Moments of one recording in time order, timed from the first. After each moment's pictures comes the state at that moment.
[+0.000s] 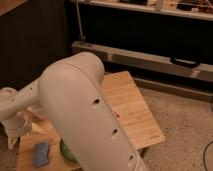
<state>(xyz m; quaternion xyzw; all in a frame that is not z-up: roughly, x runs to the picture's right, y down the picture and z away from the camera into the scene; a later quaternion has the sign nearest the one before) -0.386 0.239 0.689 -0.36 0.19 0.49 0.77</state>
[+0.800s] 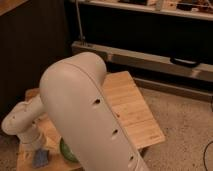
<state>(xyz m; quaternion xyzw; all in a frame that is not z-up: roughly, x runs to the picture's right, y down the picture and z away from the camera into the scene) -0.324 0.315 0.704 -0.36 0.26 0.51 0.74</state>
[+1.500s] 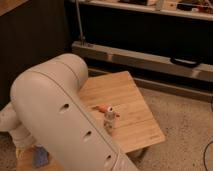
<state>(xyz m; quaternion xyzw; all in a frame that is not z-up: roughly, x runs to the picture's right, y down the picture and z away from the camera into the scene) -0.368 0.307 0.724 -0.36 0.26 0.50 0.74</state>
